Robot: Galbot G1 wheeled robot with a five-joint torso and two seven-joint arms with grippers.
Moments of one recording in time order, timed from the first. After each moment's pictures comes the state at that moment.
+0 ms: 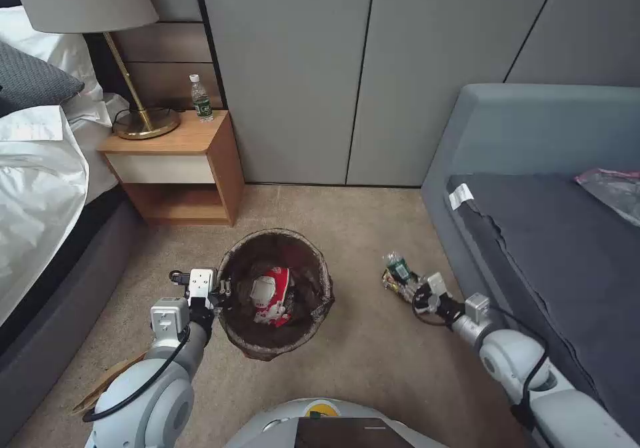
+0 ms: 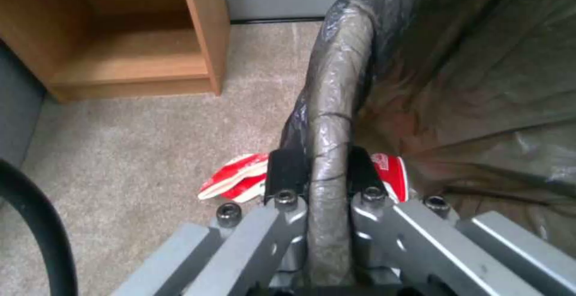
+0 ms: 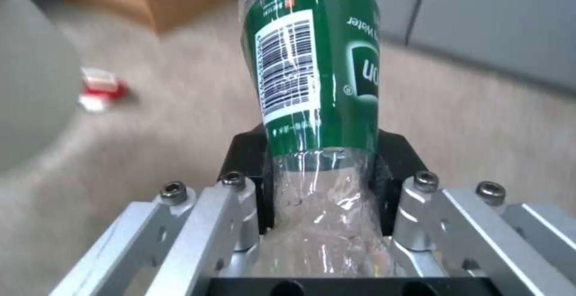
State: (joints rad) left arm 1.70 -1.35 -0.54 -2.50 -0.29 0.72 -0.20; right arm -1.52 0.90 0.57 1.93 0.48 -0.16 -0.31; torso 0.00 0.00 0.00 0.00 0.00
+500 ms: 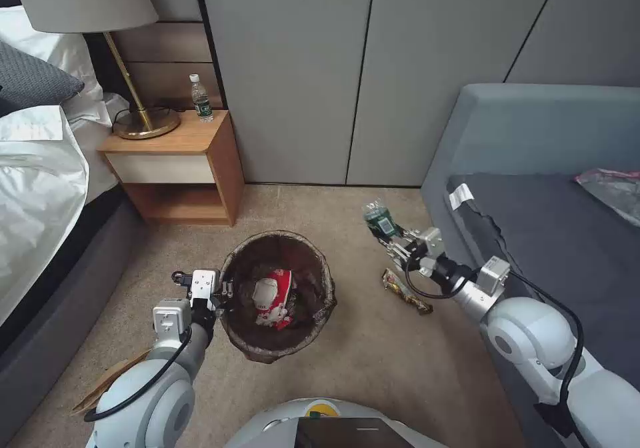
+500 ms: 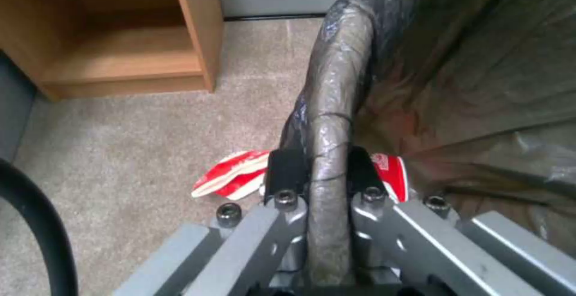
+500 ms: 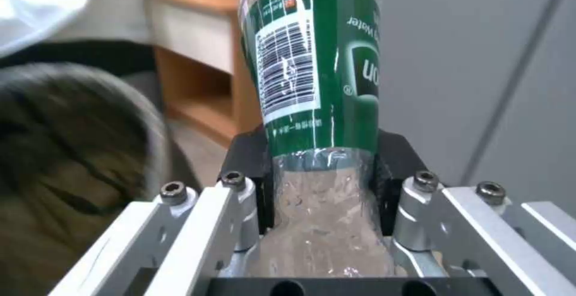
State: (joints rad) left arm 1.70 -1.34 -0.53 -2.50 -0.29 0.72 -0.20; right arm -1.43 0.84 0.55 2.27 0.62 -0.27 -0.25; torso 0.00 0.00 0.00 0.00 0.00
